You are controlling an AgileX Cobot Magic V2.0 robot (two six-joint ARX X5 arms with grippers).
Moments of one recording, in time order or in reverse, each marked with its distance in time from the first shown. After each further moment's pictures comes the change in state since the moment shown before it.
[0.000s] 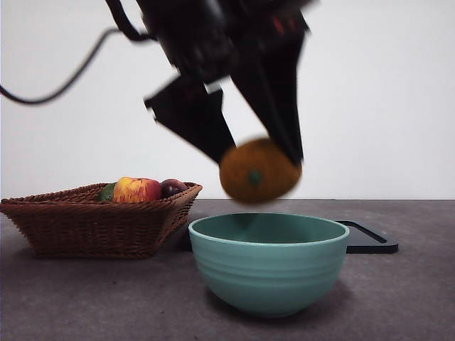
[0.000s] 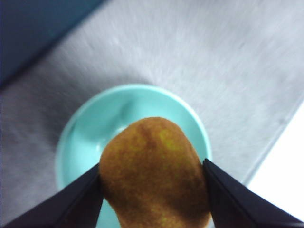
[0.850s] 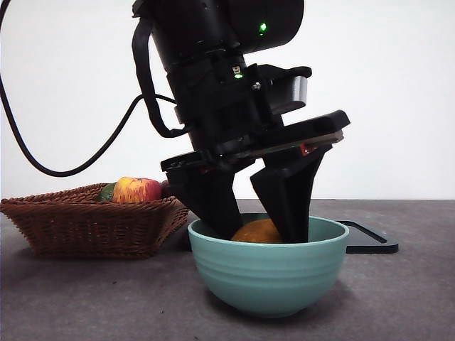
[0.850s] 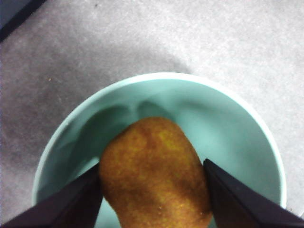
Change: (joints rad) left arm -0.015 0.169 0.000 0.062 -0.066 0.000; right arm 0.000 0.000 0.000 0.000 0.000 0.000
